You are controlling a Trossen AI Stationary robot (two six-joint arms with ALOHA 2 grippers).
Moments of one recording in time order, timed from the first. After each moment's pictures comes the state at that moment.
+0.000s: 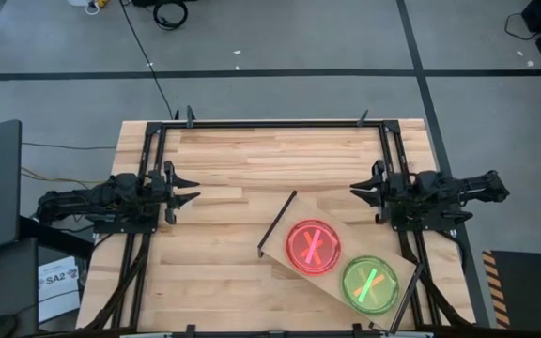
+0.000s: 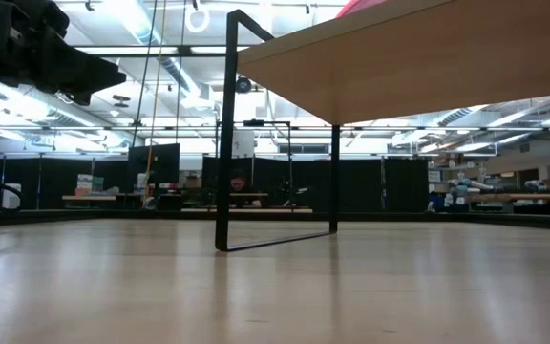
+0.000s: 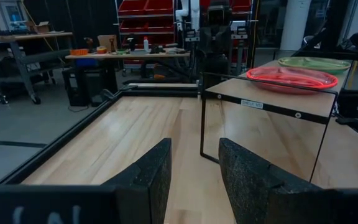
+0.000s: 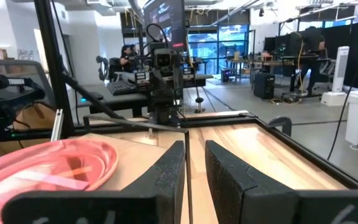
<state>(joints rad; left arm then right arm) 0.02 0.01 0.14 -0.15 -0.14 0.02 0.16 0.00 0.10 -0.01 0.24 0.01</state>
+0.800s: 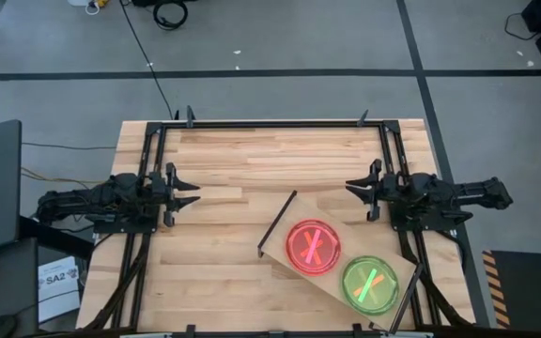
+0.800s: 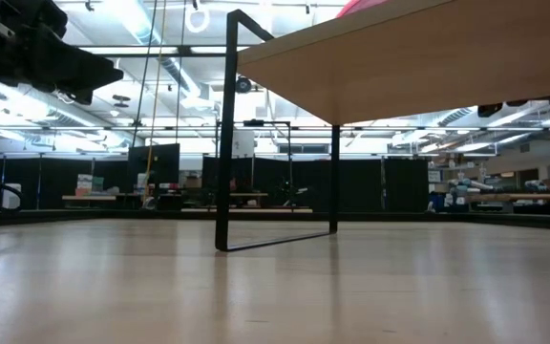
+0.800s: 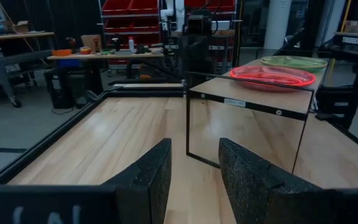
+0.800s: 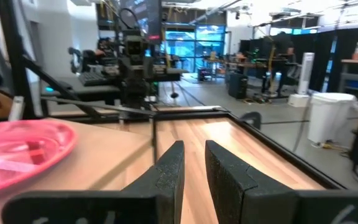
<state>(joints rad) 0.02 0.01 0.14 -0.15 -0.08 0.02 0.07 0.00 0.01 0.09 0.24 -0.04</state>
